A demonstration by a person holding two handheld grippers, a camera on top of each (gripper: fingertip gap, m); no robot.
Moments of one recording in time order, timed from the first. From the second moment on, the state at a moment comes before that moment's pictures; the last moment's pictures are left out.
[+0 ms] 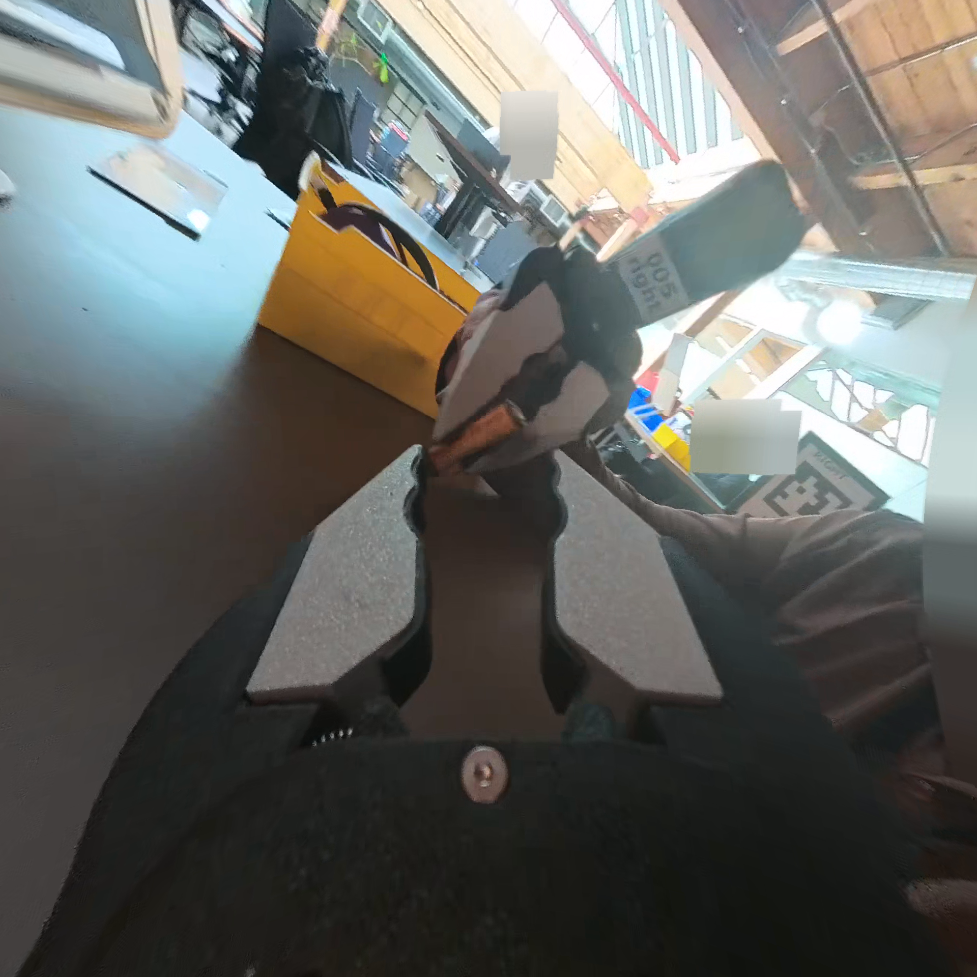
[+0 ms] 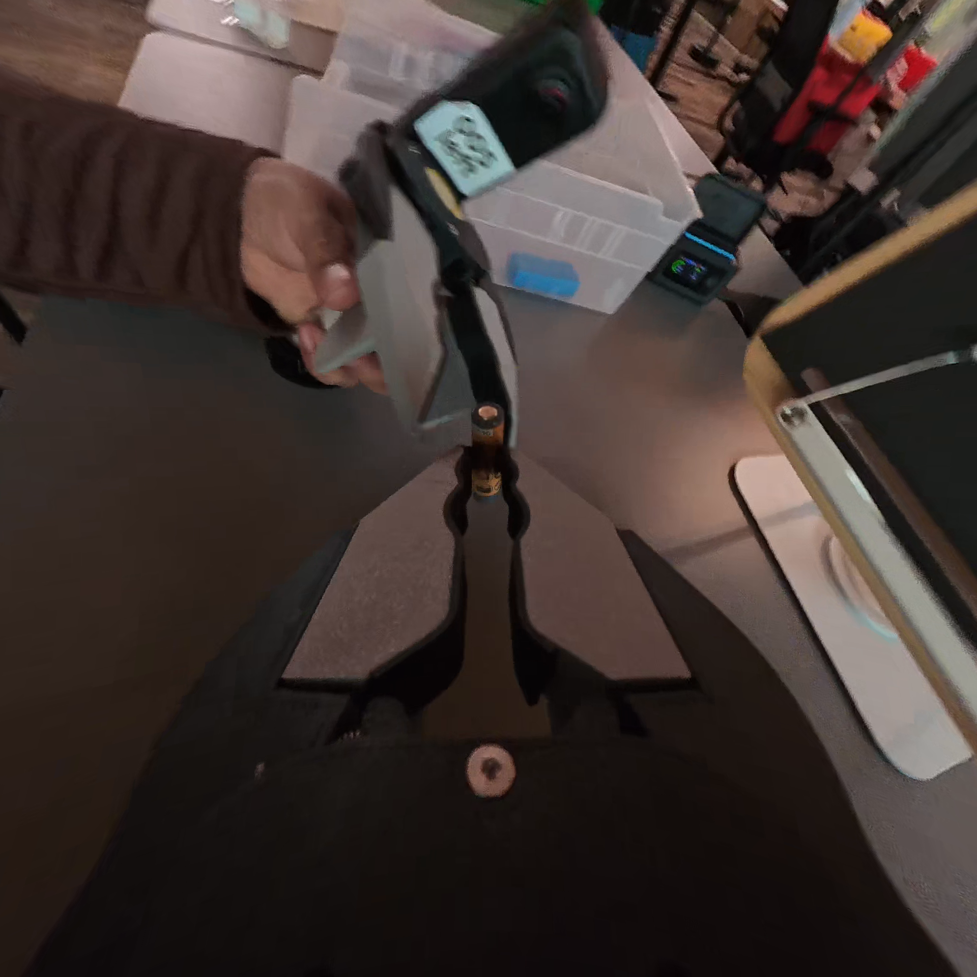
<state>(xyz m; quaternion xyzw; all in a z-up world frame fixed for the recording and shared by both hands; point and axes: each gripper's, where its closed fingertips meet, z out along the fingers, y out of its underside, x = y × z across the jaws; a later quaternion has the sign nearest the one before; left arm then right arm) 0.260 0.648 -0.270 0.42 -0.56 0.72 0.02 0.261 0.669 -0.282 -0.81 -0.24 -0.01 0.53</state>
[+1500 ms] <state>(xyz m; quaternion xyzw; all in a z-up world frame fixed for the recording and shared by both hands) 0.279 0.685 -0.319 0.42 -0.74 0.45 -0.28 0.293 0.658 -0.276 -0.83 -0.13 0.12 0.53</state>
